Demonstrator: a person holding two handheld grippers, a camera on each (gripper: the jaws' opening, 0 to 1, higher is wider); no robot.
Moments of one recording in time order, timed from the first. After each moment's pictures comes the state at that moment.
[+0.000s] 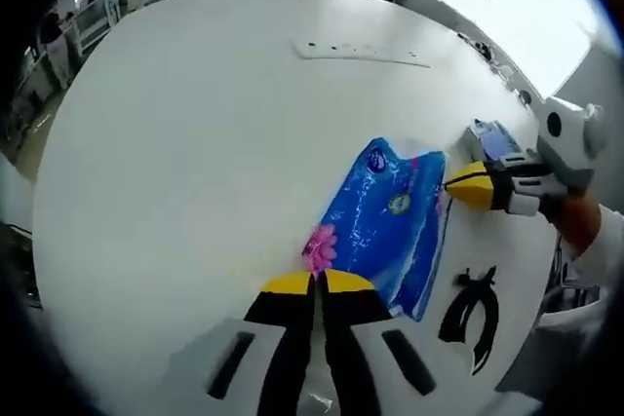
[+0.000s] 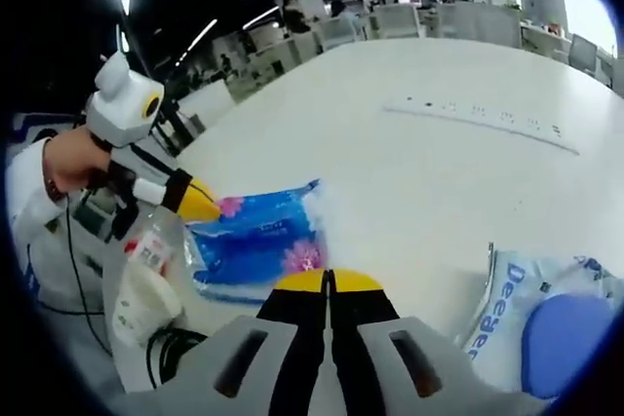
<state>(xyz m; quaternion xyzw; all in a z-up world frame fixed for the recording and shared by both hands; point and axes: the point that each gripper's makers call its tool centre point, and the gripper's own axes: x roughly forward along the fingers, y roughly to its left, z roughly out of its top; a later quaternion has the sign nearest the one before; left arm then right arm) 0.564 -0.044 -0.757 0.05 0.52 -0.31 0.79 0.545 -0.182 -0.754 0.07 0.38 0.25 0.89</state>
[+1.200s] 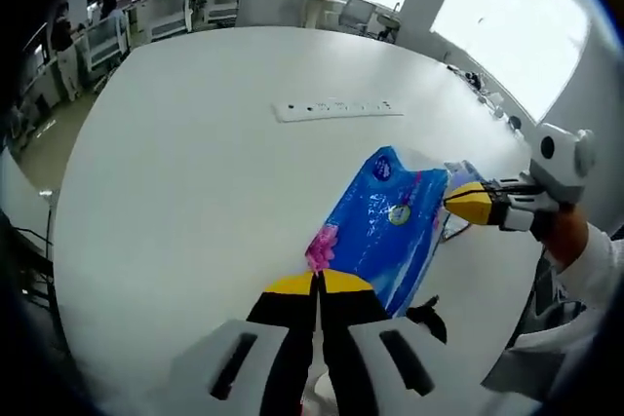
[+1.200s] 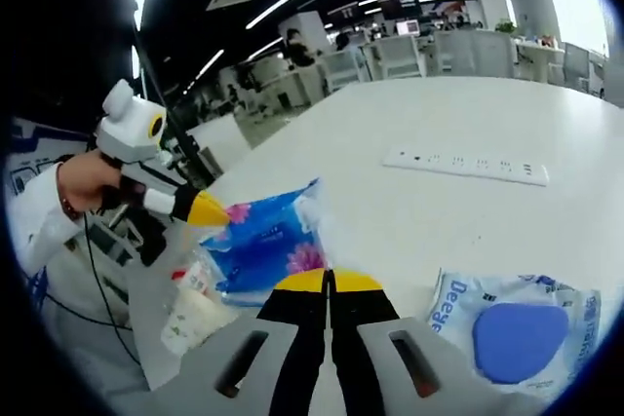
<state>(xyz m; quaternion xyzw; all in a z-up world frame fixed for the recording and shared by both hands) 0.551 -0.075 -0.669 0.03 0.46 -0.32 0.83 0.525 -0.212 -0.666 0.09 0.31 0.25 0.91</state>
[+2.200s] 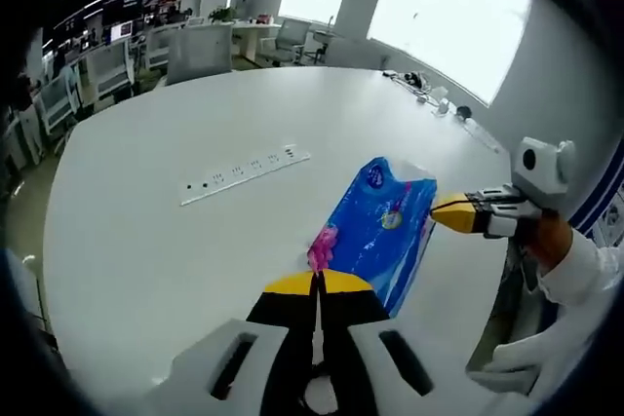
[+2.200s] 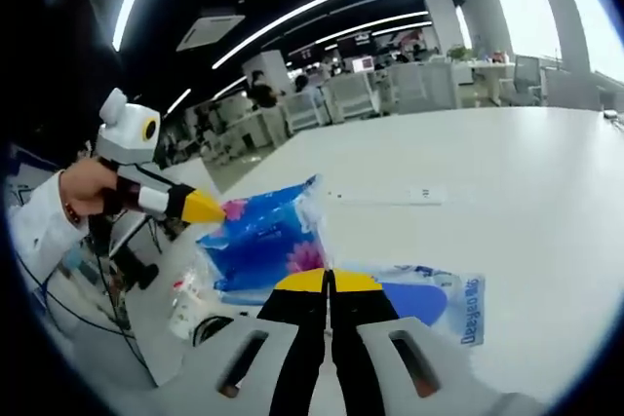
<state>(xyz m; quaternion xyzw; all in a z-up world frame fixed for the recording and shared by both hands) 0.516 -0.218 -0.589 0.06 0.39 -0.44 0.81 0.456 -0.341 -0.597 0.12 0.25 0.15 0.95</state>
